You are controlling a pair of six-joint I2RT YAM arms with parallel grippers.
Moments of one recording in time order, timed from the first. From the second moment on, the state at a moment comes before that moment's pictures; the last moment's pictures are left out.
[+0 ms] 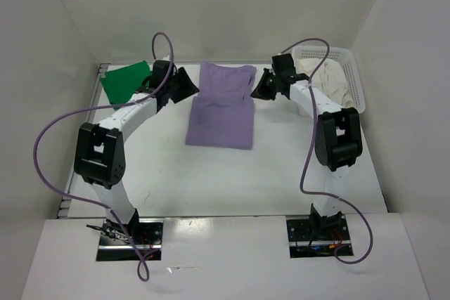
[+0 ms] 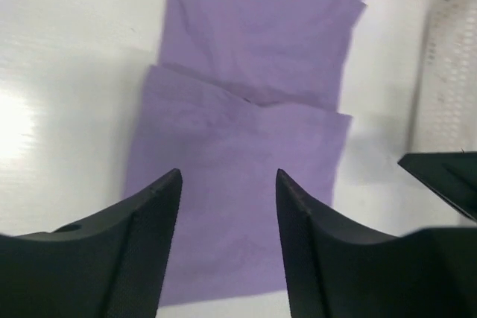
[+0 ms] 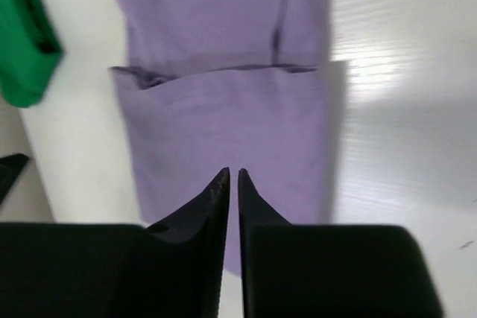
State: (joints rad) left arm -0.25 1.82 1.41 -0.21 0.08 -0.67; right arm 0.23 1.99 1.57 -0.40 -0.25 0.66
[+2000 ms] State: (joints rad) left arm -0.28 1.52 0.72 -0.23 0.19 -0.86; right arm 0.39 1.60 0.82 -0.26 -0.25 0.81
